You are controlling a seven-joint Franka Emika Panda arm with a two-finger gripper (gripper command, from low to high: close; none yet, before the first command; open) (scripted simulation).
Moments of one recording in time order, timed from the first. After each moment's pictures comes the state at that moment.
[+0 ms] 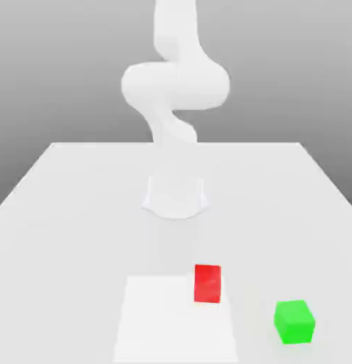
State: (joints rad) arm 0.00 -0.73 0.02 -2.36 0.00 2.35 0.82
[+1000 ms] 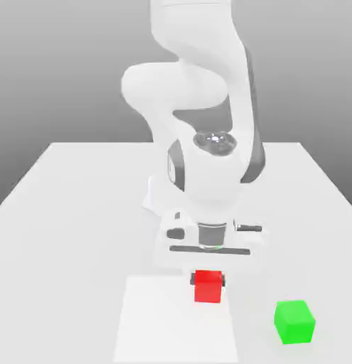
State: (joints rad) arm 0.09 0.20 0.06 -2.83 -0.10 3.03 1.11
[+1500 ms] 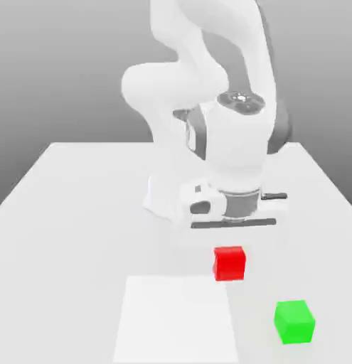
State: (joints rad) arm 0.18 0.02 0.15 -2.68 0.00 2.71 0.83
